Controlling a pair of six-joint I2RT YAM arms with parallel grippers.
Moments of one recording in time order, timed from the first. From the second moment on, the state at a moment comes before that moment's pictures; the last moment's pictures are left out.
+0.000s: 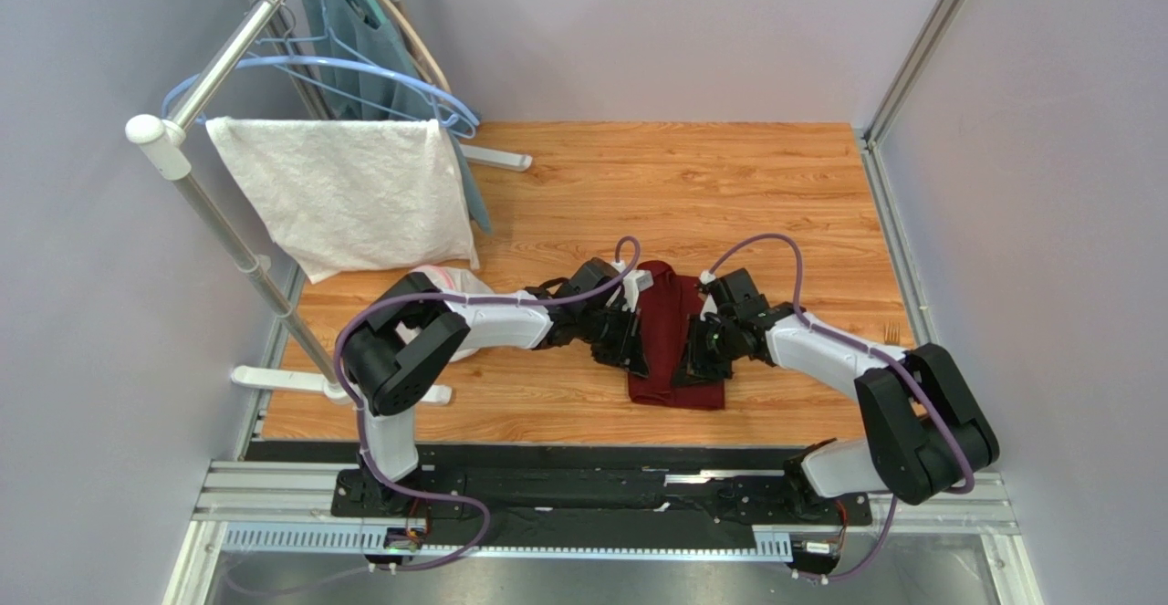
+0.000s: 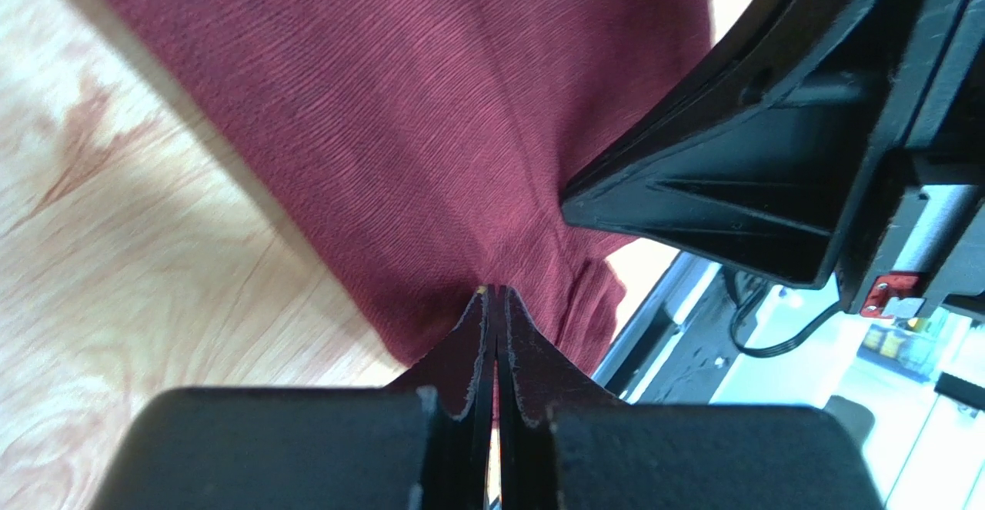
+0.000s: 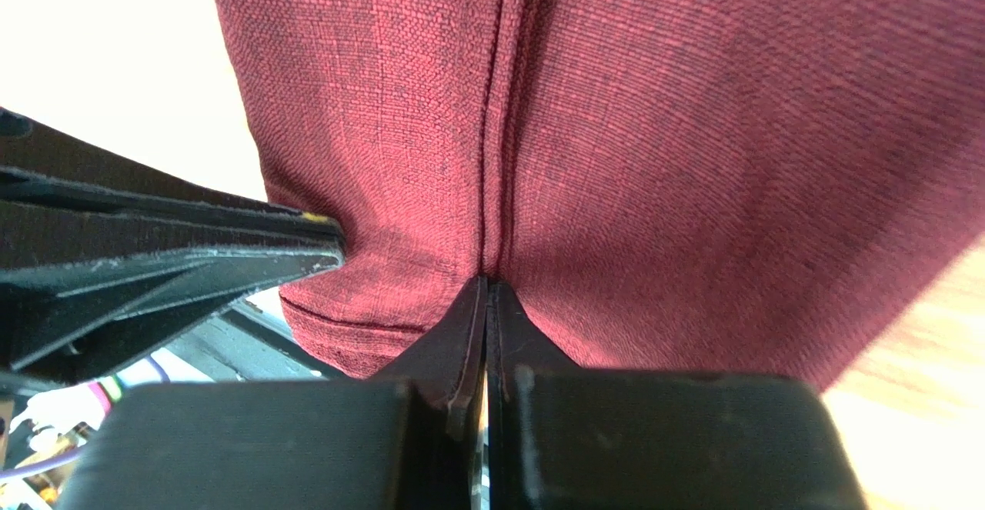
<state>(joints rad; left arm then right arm) -0.87 1.86 1.00 0.01 0.46 -0.62 0.44 1.39 0.60 -0.36 -0.38 0.59</state>
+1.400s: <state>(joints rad) -0.89 1.85 0.87 0.14 0.53 -0.67 0.48 1.44 0.81 -0.44 -0.29 0.58</state>
